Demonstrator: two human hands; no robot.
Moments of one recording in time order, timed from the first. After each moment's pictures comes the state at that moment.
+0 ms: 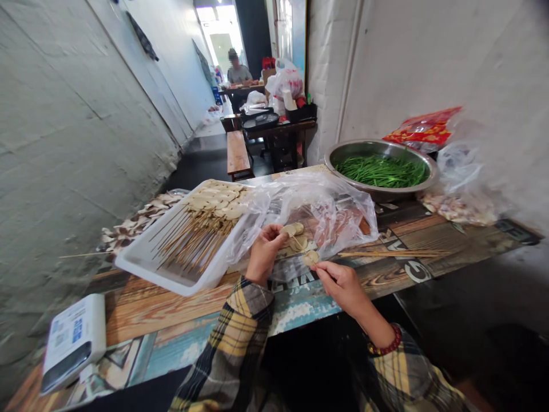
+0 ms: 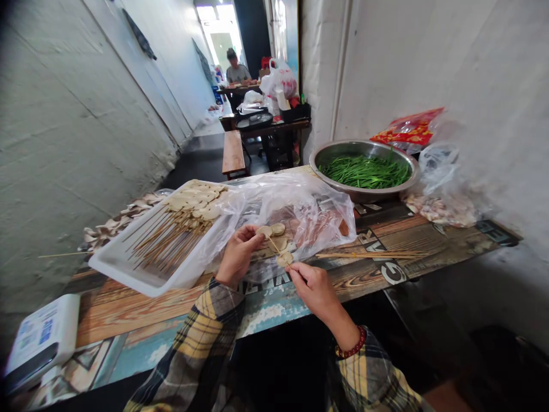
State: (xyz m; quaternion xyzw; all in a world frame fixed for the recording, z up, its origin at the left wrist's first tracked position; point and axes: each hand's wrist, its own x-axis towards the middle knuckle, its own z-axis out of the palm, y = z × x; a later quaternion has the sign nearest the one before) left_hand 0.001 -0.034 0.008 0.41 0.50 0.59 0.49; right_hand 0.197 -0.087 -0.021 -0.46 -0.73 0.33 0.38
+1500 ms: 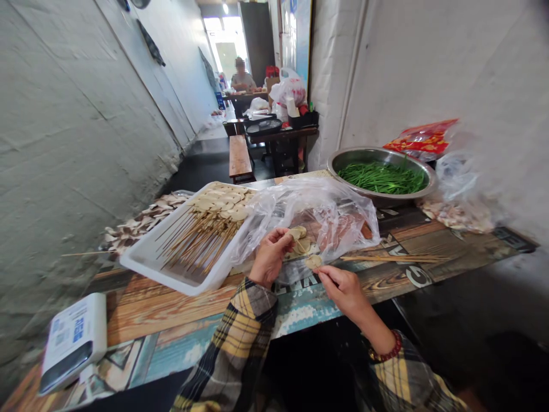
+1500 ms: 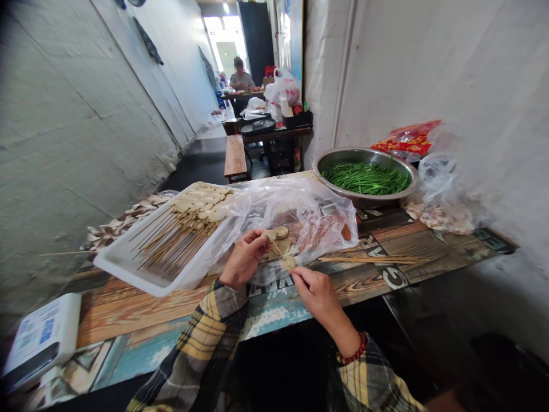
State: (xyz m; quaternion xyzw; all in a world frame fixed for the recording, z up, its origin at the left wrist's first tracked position) left_hand 0.003 -0.037 0.010 0.33 0.42 0.60 0.60; right_hand 0.195 -0.088 -0.033 -0.46 -0.76 0.26 0.39
